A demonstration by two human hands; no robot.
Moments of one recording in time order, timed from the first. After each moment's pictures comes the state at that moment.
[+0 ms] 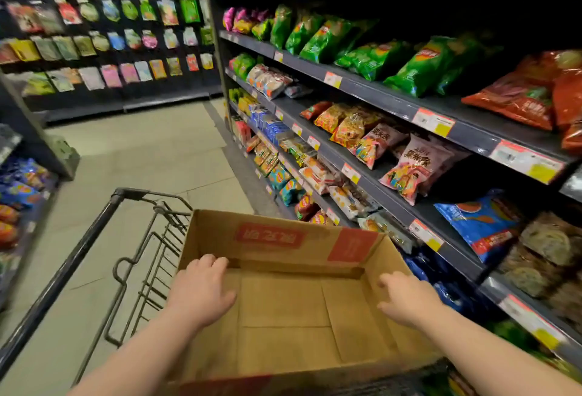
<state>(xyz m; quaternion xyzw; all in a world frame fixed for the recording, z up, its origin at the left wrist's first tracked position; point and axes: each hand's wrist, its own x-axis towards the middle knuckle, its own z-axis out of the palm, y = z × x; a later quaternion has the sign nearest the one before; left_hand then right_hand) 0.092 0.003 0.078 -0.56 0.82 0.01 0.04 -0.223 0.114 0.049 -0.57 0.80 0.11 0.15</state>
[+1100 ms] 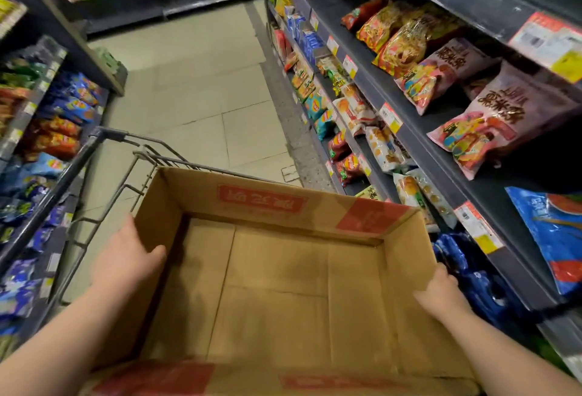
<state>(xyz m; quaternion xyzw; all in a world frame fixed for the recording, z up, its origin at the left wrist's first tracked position) 0.079 -0.068 0.041 -0.83 0.54 0.11 0.01 -0.365 0.039 -0.099 -0.33 0.87 0.01 0.37</state>
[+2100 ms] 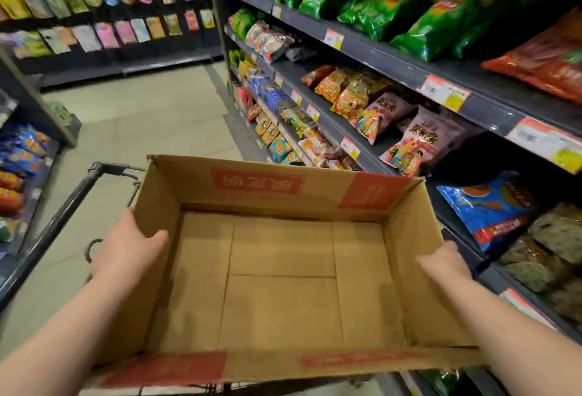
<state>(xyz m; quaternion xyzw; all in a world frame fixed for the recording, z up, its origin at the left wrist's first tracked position) 0.109 -0.052 0.092 -0.79 0.57 0.16 -0.17 -0.335 0.084 0.009 -0.20 0.93 -0.18 0.26</state>
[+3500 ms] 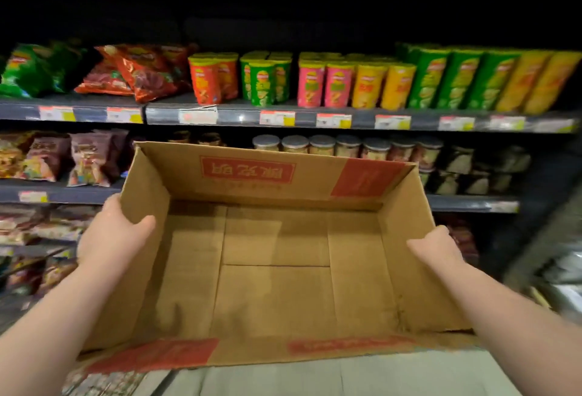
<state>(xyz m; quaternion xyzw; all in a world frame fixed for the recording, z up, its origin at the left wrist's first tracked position) -0.079 0.273 0.148 -0.33 0.90 0.22 -0.17 -0.168 0.727 0.106 0.28 0.91 -0.31 0.04</state>
